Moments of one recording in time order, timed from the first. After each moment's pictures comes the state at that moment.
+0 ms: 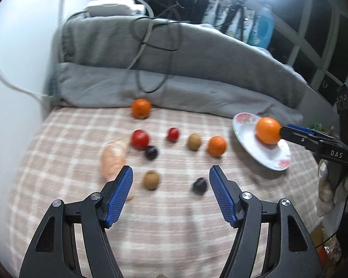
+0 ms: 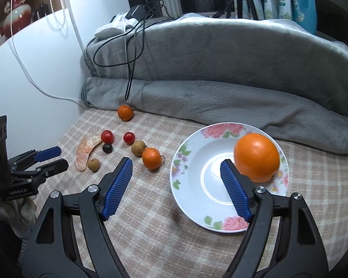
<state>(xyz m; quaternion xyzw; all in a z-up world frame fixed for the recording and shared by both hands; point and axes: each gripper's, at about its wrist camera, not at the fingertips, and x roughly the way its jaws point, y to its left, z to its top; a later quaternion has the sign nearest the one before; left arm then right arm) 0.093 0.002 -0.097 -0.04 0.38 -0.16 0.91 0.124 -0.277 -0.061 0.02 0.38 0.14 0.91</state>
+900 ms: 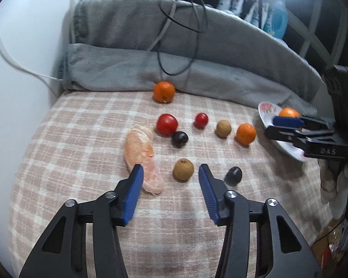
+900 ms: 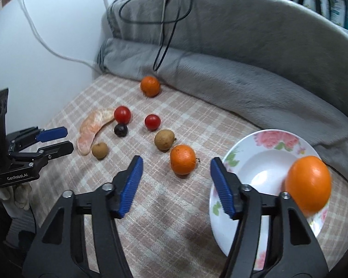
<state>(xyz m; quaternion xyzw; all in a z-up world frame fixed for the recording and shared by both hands) 0.113 0.020 -0.126 -0.03 0.41 -0.15 0.90 0.174 -0.211 -0.097 -0.07 0.44 0.22 0.87</state>
